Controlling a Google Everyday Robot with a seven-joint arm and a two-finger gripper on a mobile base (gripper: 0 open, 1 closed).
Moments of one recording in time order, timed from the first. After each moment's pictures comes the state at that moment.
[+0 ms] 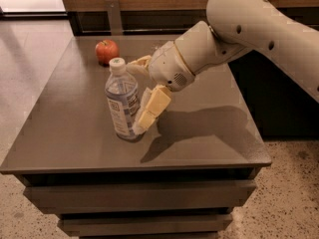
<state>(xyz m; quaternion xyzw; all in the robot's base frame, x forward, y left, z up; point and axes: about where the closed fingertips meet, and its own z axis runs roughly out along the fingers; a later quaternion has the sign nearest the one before) 0.498 0.058 0.901 -0.70 0.56 0.31 0.32</state>
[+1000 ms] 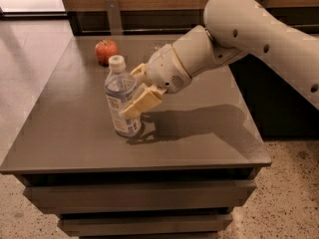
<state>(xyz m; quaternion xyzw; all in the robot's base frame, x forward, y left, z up) 0.499 0.065 0.896 -0.69 0.56 0.33 0.32</state>
